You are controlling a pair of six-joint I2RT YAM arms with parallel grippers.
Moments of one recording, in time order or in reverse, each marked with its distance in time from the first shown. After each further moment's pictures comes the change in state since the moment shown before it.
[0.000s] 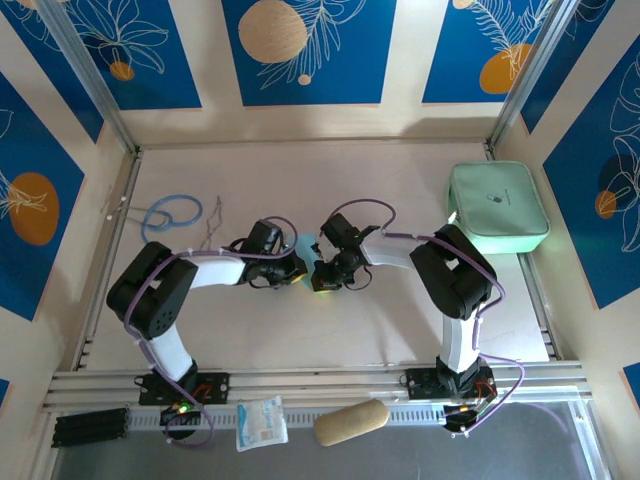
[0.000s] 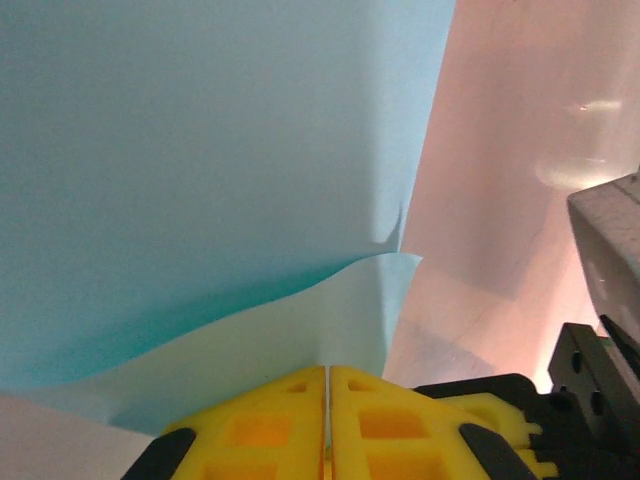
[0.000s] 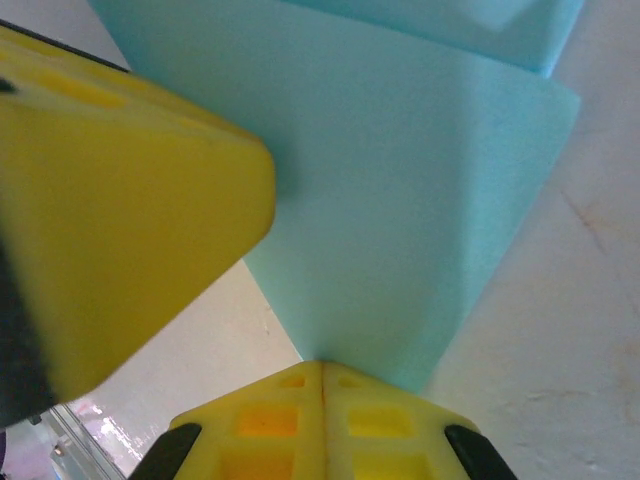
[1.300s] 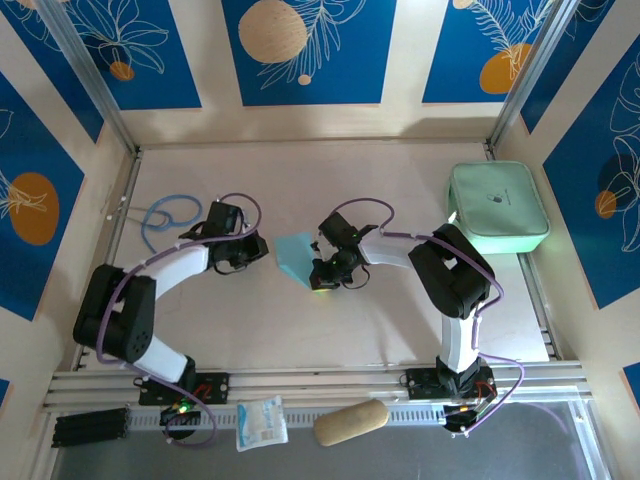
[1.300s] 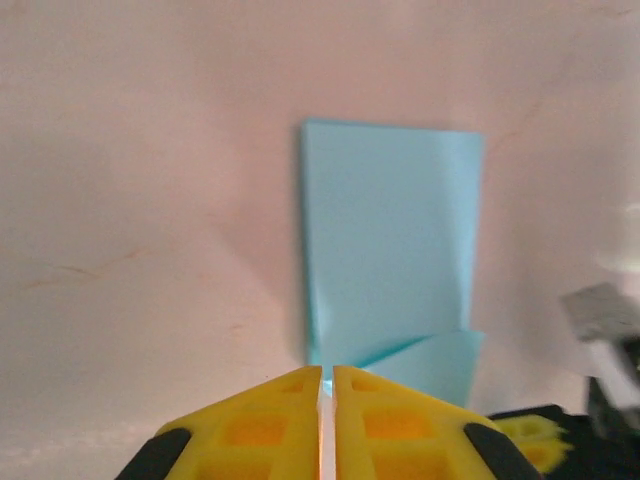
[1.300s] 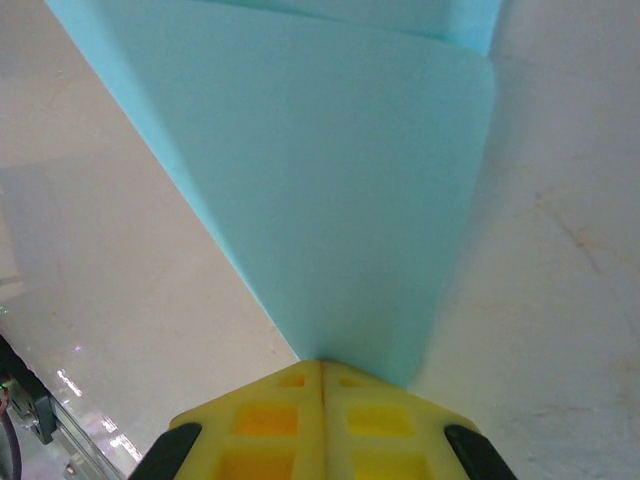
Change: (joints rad) left arm 0.242 -0.229 0.045 -0.299 -0.110 0.313; right arm -0.002 0.005 0.014 -0.002 0.018 0.052
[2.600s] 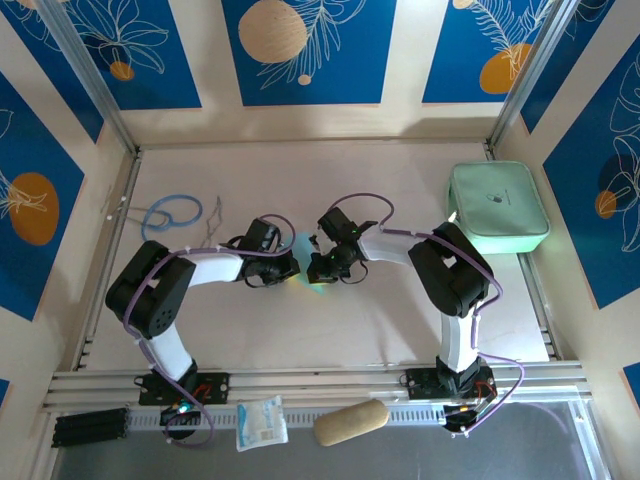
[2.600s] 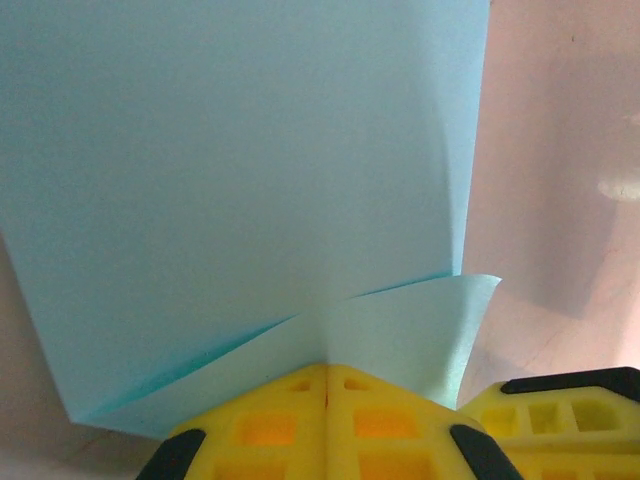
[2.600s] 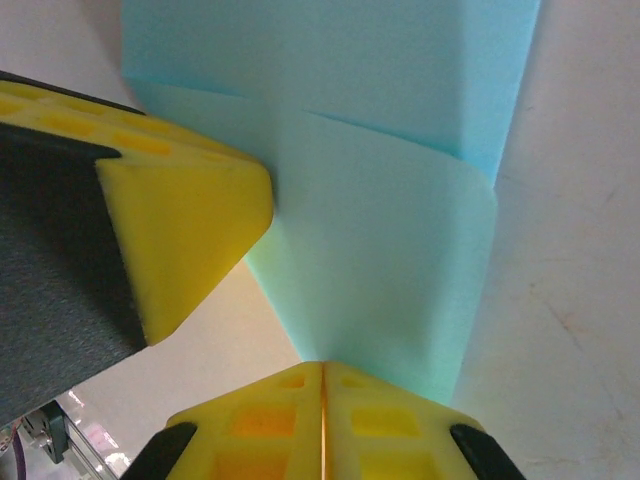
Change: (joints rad) left arm -0.206 0.226 -0.024 0.209 0.028 -0.193; right arm -0.004 0.018 0.042 0.021 -0.002 -0.005
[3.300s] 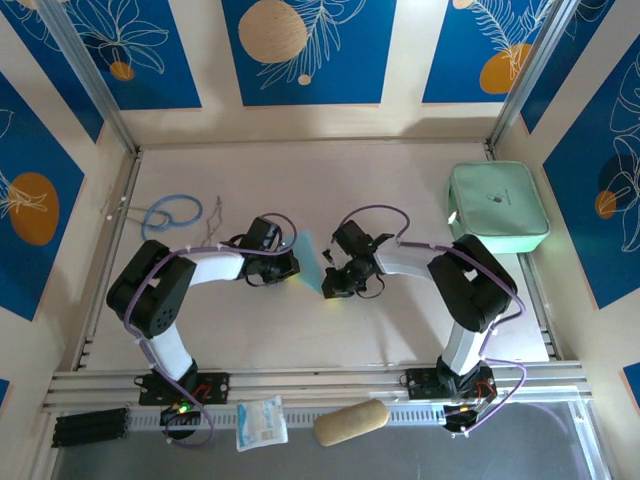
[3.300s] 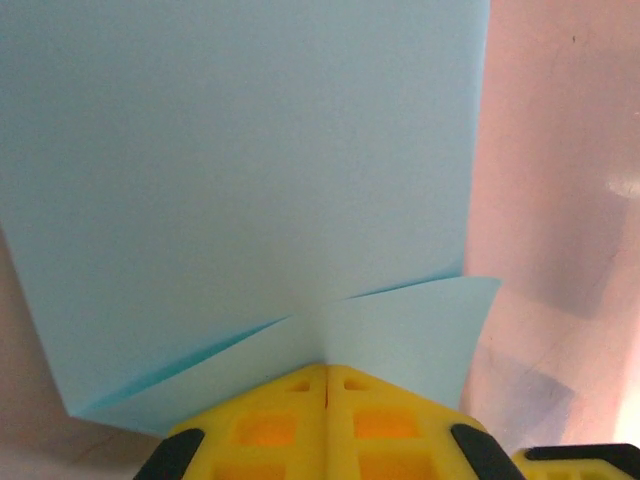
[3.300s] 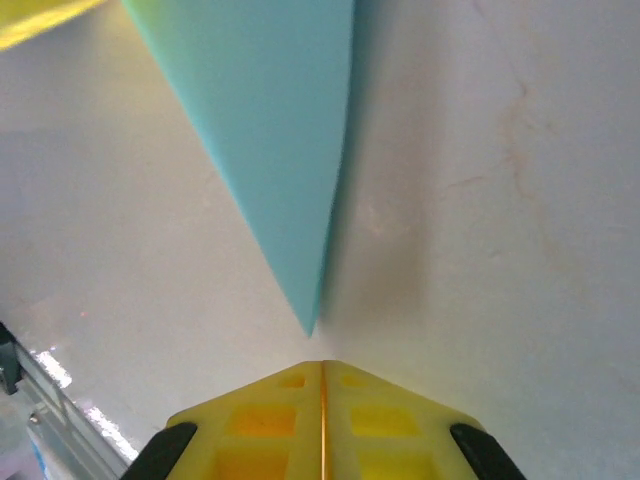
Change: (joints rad) left arm -0.002 0.005 0.027 -0.031 -0.010 0.020; right arm -0.018 -0.172 -0.198 -0.008 0.003 -0.050
